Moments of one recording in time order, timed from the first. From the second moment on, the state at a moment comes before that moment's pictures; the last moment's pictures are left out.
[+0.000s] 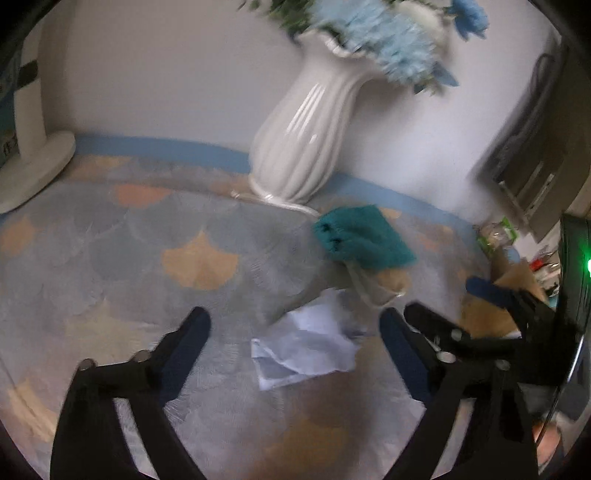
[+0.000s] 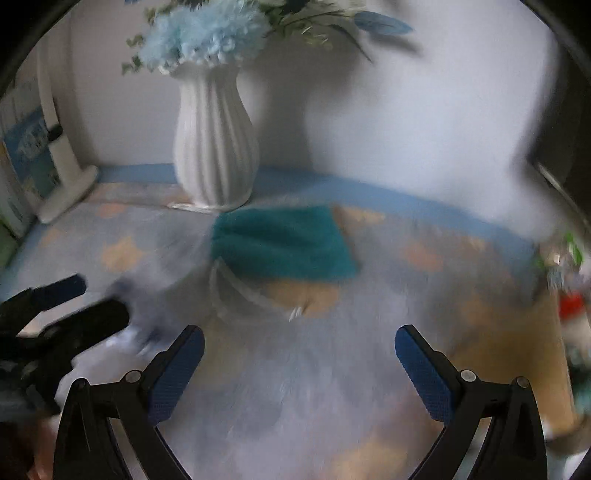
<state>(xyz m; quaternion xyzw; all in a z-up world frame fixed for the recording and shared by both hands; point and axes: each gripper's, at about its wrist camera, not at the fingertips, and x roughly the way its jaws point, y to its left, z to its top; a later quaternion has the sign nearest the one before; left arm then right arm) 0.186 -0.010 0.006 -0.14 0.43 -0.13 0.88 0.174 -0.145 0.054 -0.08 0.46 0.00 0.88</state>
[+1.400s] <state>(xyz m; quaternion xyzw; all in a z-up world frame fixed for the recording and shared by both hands) 0.187 0.013 -0.012 -0.17 0.44 -0.18 0.86 0.006 -0.206 0.052 -0.03 0.47 0.10 0.87</state>
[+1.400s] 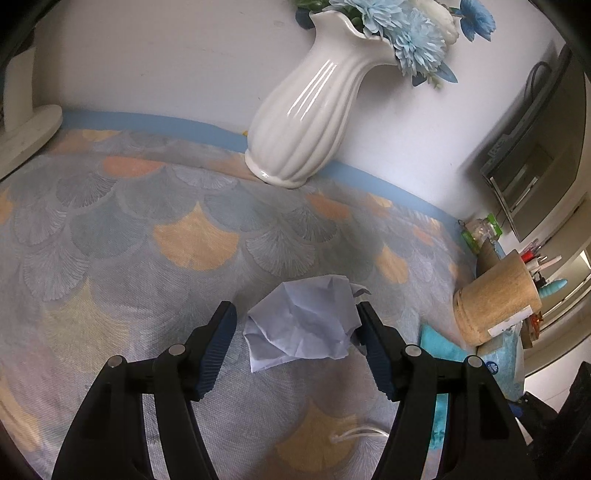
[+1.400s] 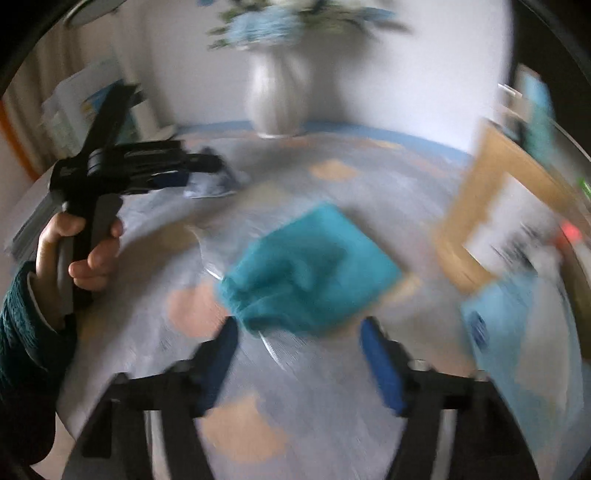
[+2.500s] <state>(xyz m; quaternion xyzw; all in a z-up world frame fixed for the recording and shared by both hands) 0.155 -0.015 0.012 -0.07 0.37 -0.14 0.92 0.068 -0.136 0.026 0.03 0.43 0.07 0.90</state>
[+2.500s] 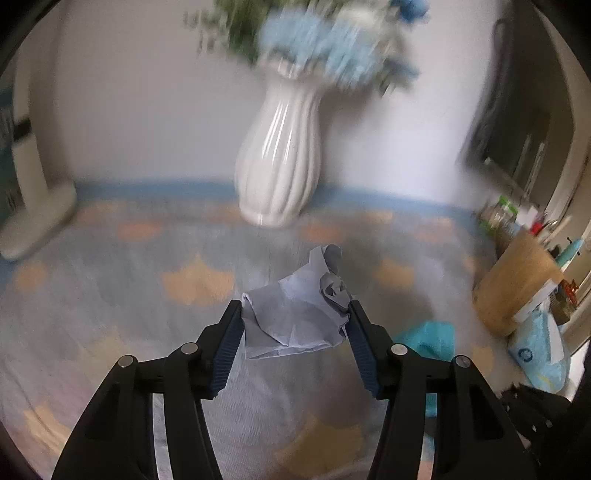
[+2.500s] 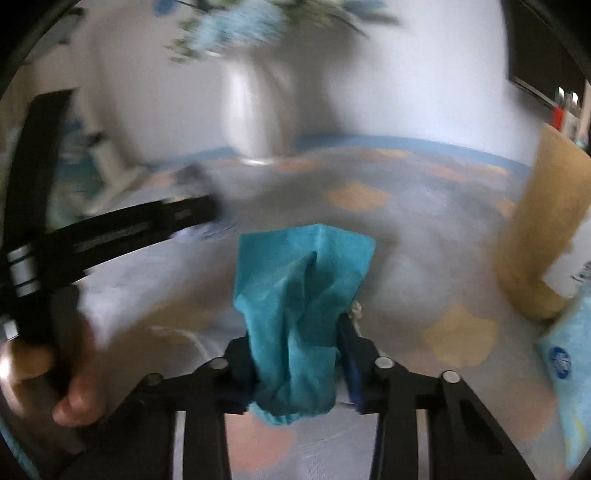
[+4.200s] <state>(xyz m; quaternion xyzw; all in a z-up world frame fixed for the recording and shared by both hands) 0.137 -0.366 0.152 -0.03 0.31 -0.33 0.89 0.010 -0.529 0.153 0.25 0.31 -0.18 0.90</state>
